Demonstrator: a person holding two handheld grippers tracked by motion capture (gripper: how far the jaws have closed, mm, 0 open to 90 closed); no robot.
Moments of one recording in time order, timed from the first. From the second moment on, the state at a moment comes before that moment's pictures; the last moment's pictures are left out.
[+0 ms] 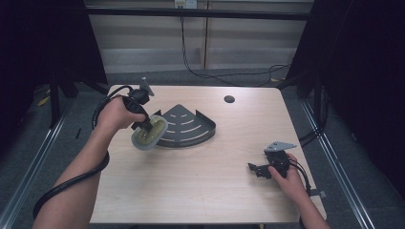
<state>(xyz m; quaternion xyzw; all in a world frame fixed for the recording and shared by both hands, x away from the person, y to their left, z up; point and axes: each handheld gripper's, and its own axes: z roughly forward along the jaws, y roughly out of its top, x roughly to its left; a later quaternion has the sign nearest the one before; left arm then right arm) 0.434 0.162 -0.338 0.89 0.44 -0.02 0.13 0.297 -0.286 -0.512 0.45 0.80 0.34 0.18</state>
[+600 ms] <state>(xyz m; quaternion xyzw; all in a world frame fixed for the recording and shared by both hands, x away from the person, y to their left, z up) 0.466 0.144 -0.349 0.90 0.42 -0.02 0.13 0.297 -0.285 -0.512 0.45 0.80 0.34 0.18</state>
